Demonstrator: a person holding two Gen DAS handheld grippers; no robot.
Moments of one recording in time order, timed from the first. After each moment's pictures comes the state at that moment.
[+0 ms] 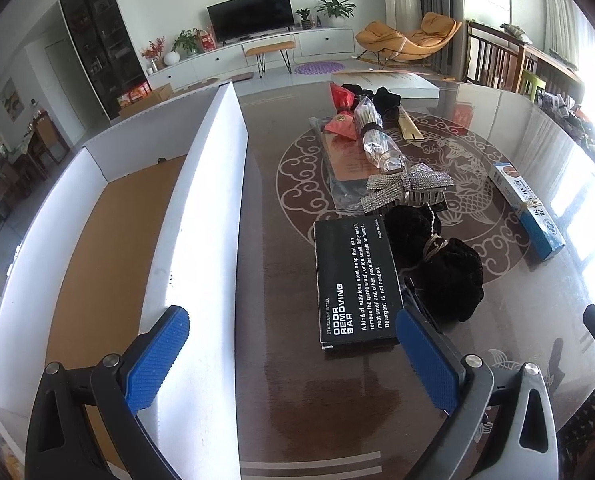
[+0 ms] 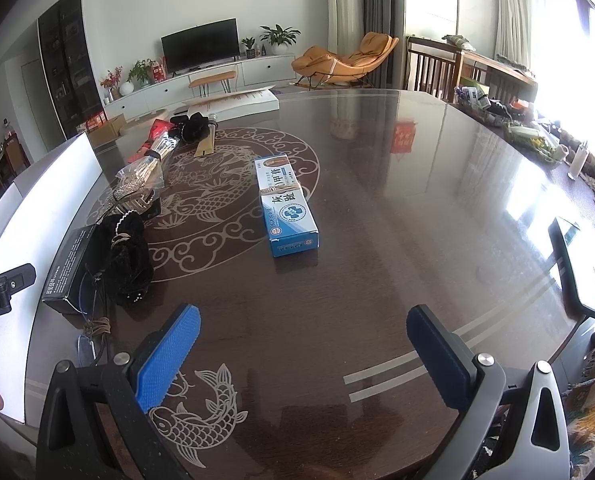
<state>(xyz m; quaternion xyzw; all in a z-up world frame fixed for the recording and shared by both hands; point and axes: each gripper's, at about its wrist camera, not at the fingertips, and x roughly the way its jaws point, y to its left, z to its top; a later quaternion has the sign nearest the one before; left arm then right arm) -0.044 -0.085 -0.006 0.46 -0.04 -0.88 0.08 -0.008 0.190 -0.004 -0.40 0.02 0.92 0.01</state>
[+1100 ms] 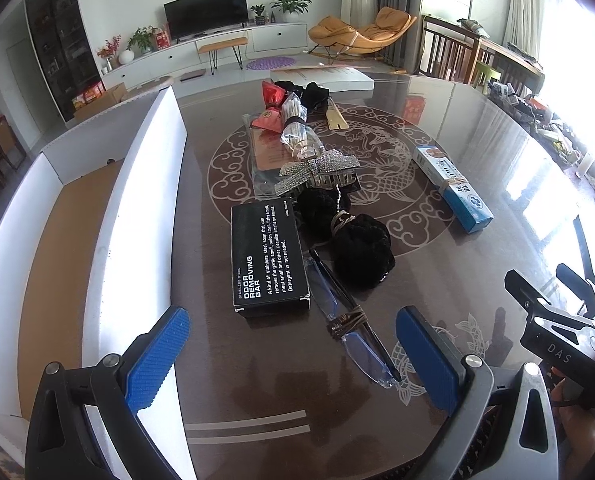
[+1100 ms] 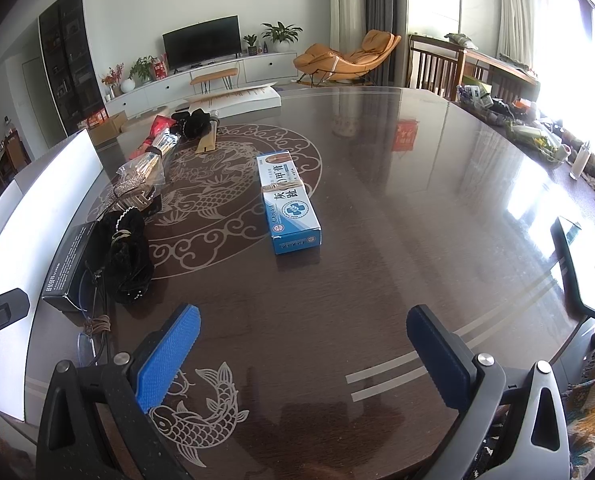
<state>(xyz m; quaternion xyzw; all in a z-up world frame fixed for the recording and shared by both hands) -0.015 -0.045 0.009 0.47 -0.03 -0.88 -0.01 -0.009 0.189 -0.005 -0.40 0.02 0.91 0.01</state>
